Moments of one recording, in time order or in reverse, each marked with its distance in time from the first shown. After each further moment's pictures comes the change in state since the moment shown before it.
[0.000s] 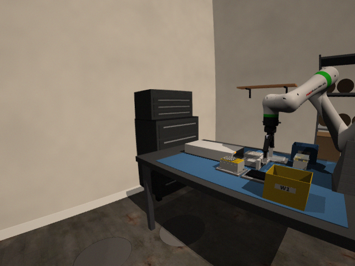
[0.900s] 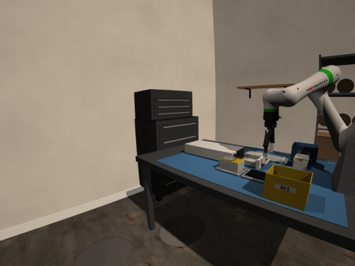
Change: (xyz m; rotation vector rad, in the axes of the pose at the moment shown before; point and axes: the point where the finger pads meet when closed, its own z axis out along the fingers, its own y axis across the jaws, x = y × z) arm 0.000 0.000 -0.032 0.000 0.000 0.000
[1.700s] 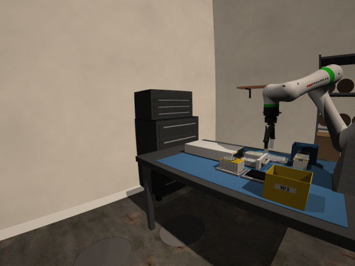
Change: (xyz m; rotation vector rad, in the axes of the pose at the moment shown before) arm 0.000 0.000 -0.028 0.000 0.000 0.000
